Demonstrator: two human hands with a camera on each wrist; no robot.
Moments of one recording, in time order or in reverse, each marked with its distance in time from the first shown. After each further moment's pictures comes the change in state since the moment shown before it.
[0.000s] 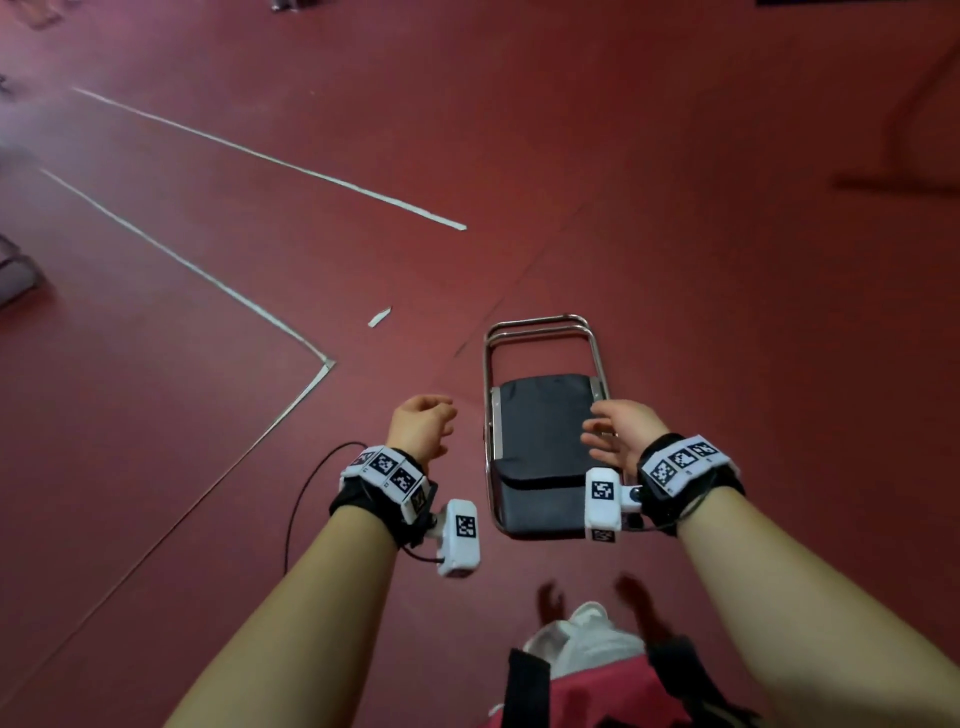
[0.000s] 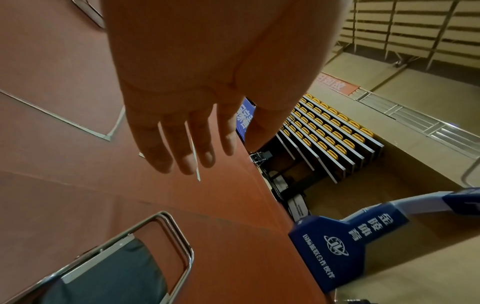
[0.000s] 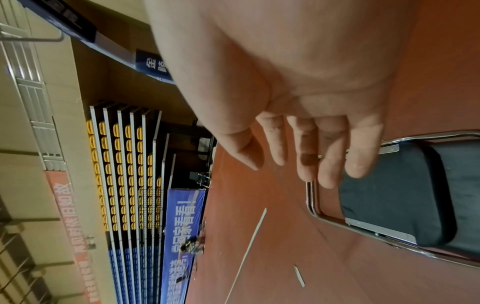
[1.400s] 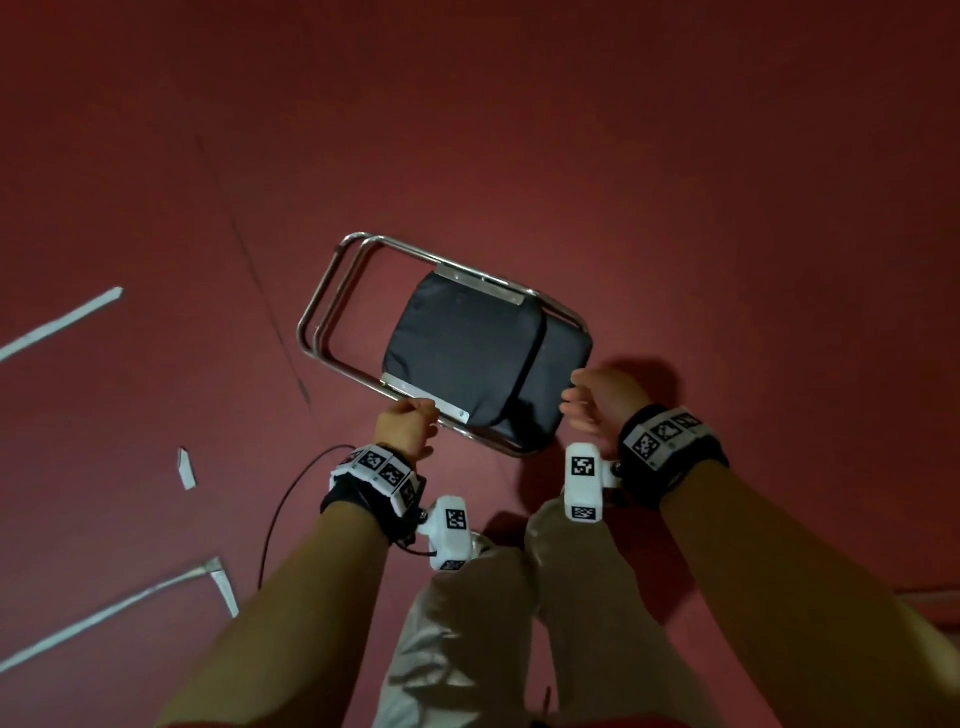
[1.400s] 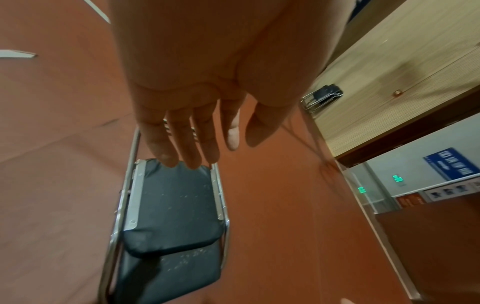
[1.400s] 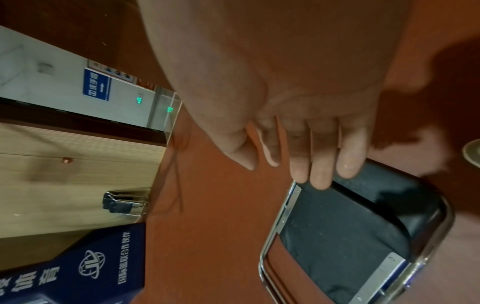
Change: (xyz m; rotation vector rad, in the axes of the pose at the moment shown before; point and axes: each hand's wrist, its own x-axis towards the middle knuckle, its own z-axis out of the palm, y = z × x) left_hand 0.339 -0.025 0.070 0.782 -0.701 -0.081; right_hand 0.180 0.097 0.137 0.921 0.507 0.194
